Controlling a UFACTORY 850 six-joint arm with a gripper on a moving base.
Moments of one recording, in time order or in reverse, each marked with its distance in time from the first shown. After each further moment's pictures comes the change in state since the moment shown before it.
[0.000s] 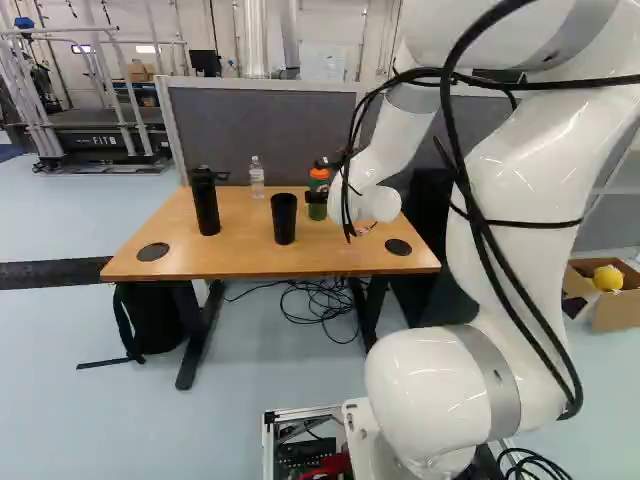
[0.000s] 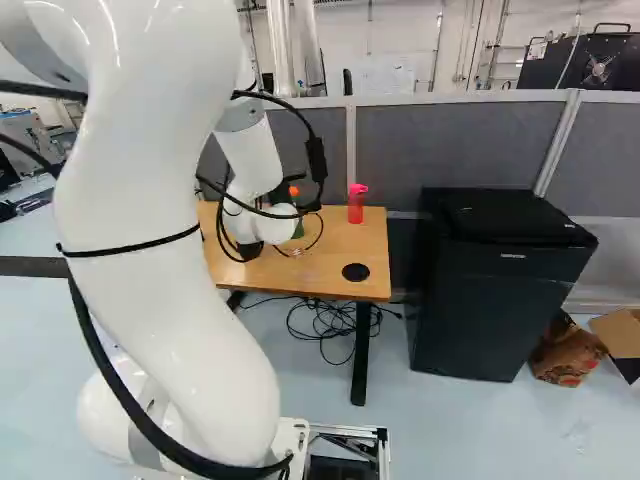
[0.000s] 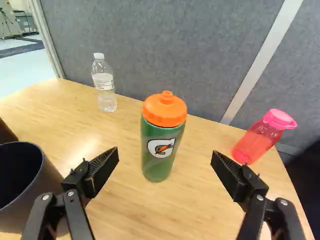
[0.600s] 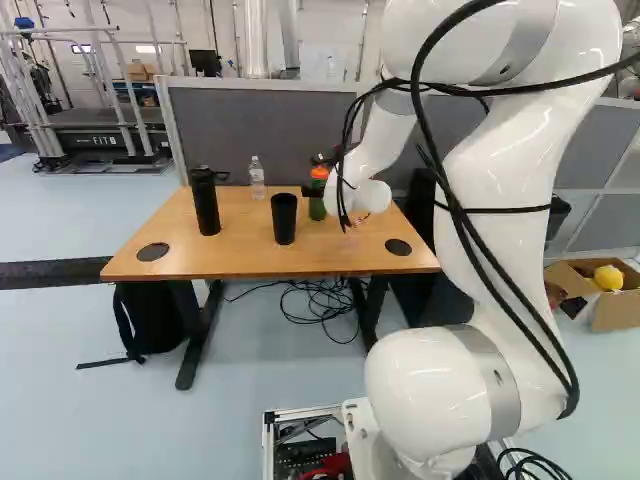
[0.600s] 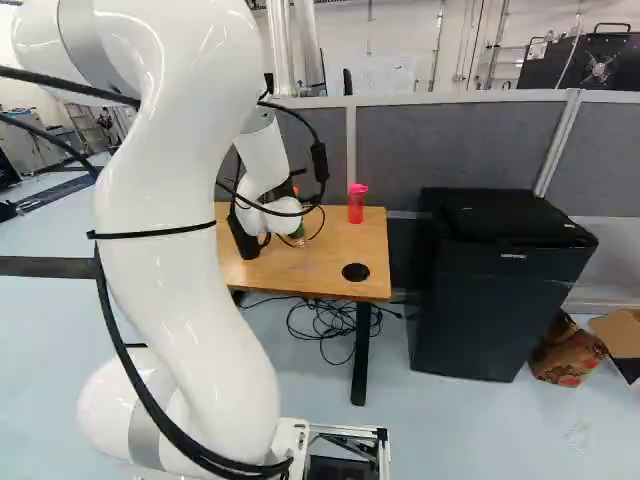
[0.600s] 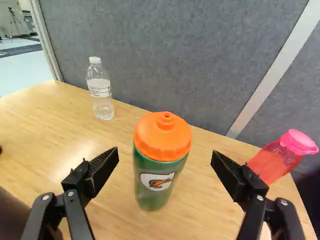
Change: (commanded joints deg) arm 0.3 -6.9 -8.4 -2.0 0.0 0.0
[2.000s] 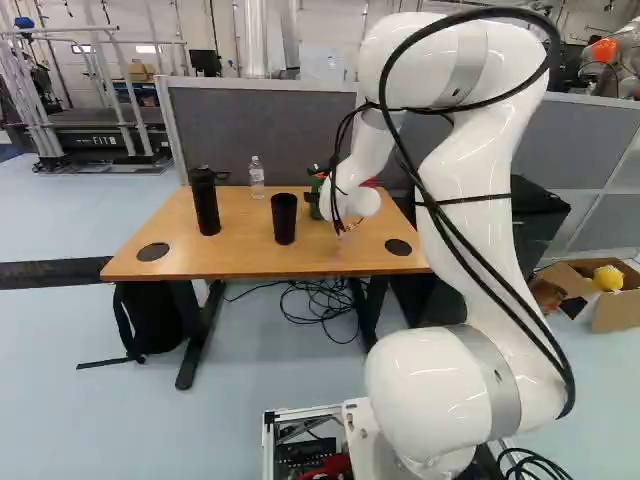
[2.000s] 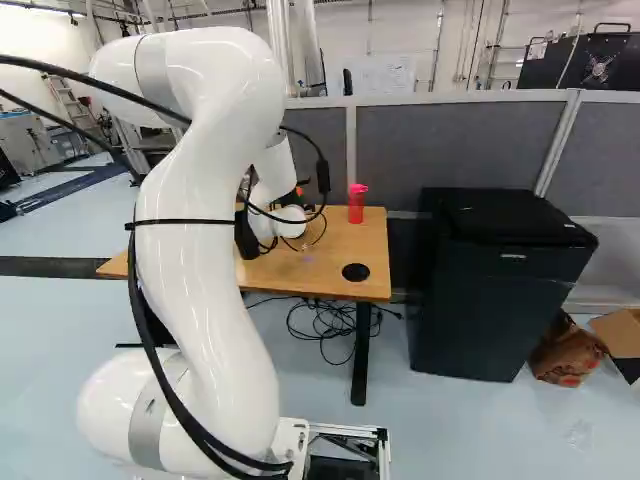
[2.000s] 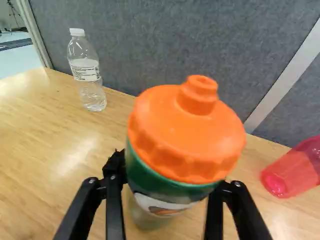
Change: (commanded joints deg) arm 0.2 -9.6 -6.7 -0.1 0.0 0.0
